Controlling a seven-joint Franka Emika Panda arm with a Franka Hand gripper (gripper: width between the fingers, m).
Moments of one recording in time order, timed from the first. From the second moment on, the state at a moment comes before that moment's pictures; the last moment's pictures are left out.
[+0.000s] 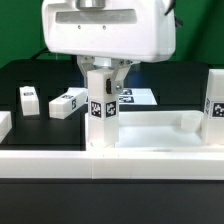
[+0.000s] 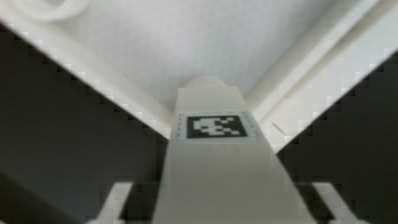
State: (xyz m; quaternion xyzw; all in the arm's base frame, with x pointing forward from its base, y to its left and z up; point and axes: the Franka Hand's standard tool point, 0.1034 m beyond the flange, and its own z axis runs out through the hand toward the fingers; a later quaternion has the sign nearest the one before) arm 0.623 -0.058 0.104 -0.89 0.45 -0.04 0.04
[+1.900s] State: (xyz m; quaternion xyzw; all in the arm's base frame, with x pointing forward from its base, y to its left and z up) arm 0.624 -0.058 0.102 -0.99 -0.11 -0.04 0.00
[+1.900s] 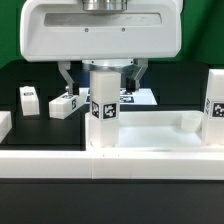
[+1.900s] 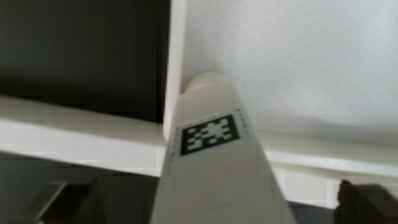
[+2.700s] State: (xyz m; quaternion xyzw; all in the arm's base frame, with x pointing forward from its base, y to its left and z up) arm 0.624 -0.058 0.102 -0.99 -0.13 -0.04 0.00
